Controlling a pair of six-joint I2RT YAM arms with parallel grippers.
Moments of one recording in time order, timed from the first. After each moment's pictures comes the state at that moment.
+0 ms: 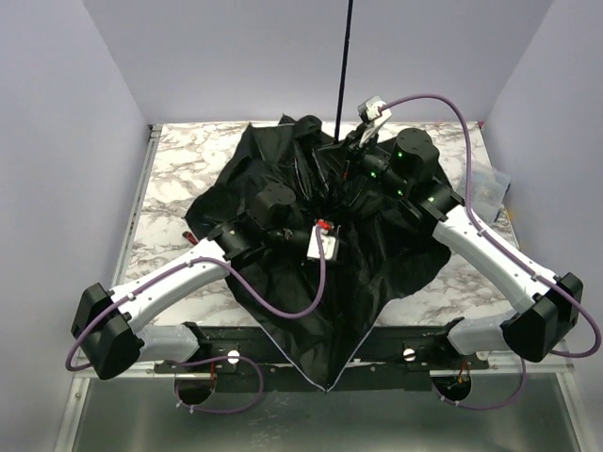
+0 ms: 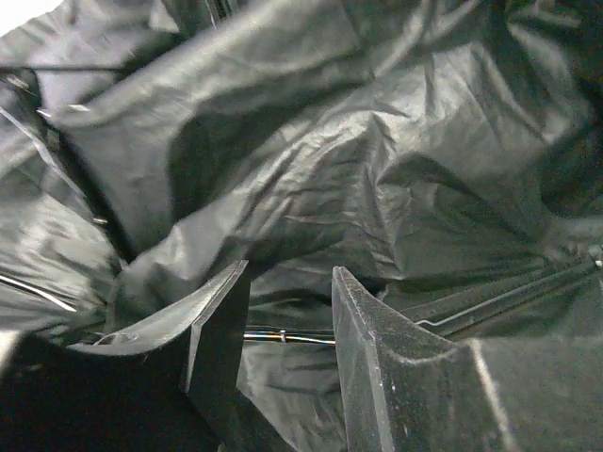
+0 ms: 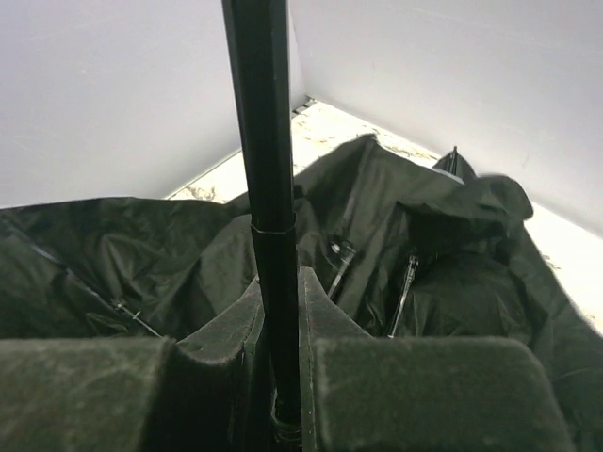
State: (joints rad) left arm -0.83 1.24 1.03 -0.16 0.82 0.63; right arm 0.62 1.35 1.29 0.07 -0.22 0.13
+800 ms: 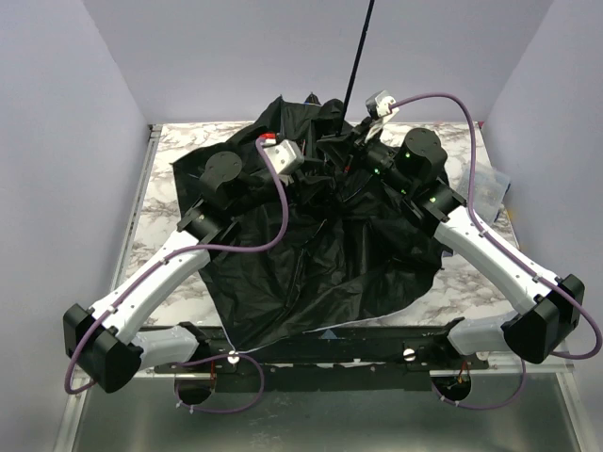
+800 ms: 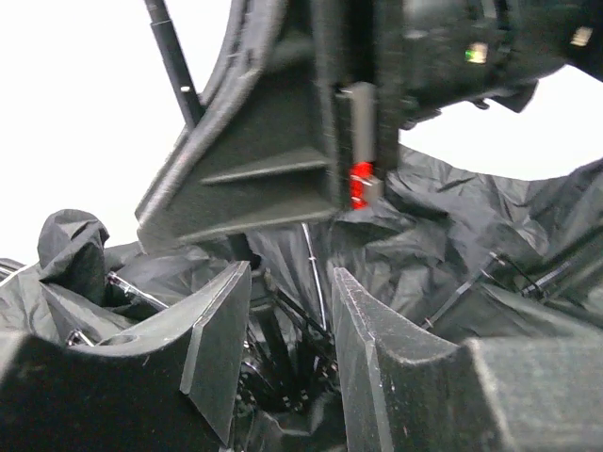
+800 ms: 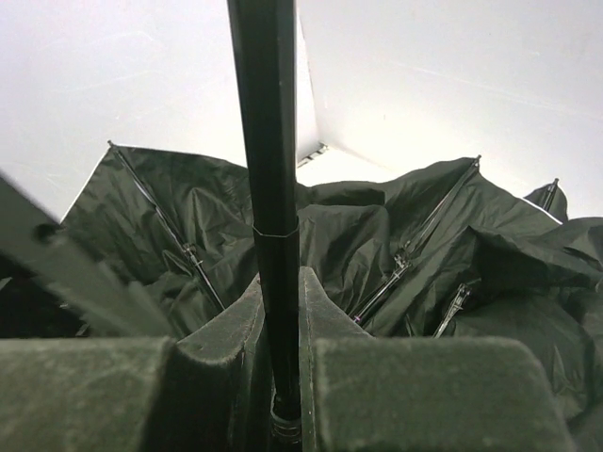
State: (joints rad) left arm -0.63 1.16 1.10 0.16 0.53 0.09; right arm 0.62 1.34 1.28 0.18 -0.26 0.15
